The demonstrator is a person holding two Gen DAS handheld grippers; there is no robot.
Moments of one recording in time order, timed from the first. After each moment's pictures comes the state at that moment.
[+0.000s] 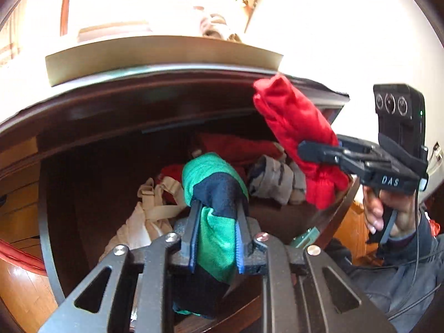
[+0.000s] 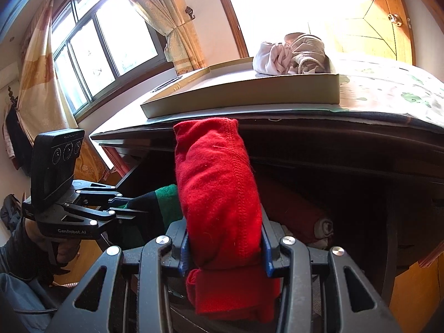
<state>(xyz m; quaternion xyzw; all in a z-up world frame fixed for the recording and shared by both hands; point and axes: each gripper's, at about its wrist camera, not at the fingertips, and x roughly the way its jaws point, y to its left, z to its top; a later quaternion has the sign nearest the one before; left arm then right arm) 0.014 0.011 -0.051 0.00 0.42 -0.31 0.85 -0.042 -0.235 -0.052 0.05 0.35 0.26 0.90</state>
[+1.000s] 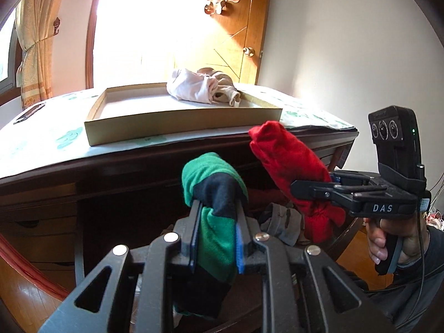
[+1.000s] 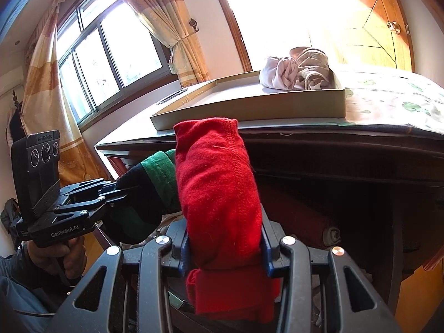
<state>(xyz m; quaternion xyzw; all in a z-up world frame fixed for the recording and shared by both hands) -0.013 0.008 -0.028 0.00 0.28 -0.26 0.92 -0.049 -0.229 -0.045 0.06 0.32 0.27 0.91</state>
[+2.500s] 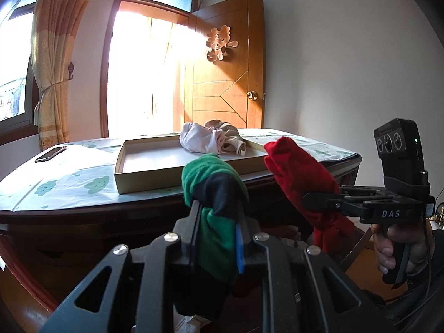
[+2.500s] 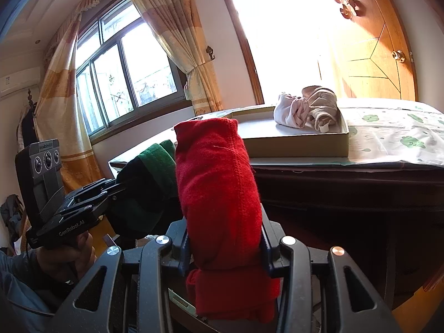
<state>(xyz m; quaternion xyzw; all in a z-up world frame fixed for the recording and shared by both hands) -0.048 0.025 -0.005 0.01 0.15 -0.23 0.96 -0.076 -0.229 -0.023 0.06 0.23 0.29 0.93</state>
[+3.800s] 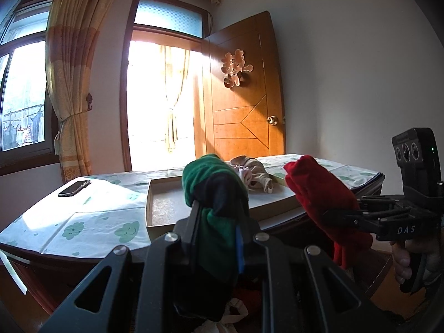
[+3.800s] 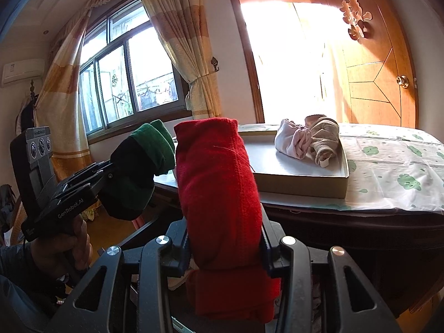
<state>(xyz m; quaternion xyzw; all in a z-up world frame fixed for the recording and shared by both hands) -0.033 0.029 0.034 0.03 0.08 -0.17 0.98 -0.061 -0.222 0.007 0.03 0.20 0.28 0.94</state>
